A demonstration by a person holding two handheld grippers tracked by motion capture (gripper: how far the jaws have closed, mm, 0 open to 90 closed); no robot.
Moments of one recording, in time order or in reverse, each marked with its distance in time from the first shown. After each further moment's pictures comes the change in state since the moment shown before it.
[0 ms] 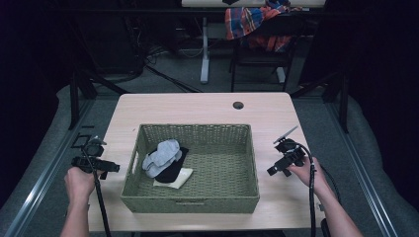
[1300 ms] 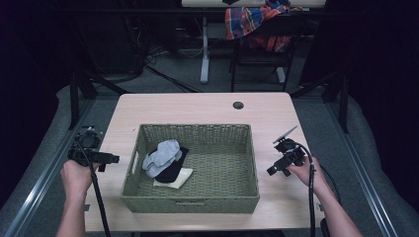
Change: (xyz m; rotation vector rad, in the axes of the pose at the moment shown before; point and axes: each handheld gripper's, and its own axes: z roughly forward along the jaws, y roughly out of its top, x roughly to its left) left arm -0.013 0.013 -0.049 -0.102 -0.052 -0.003; right arm 0.000 0.002 0.000 0.013 -0.005 0.004
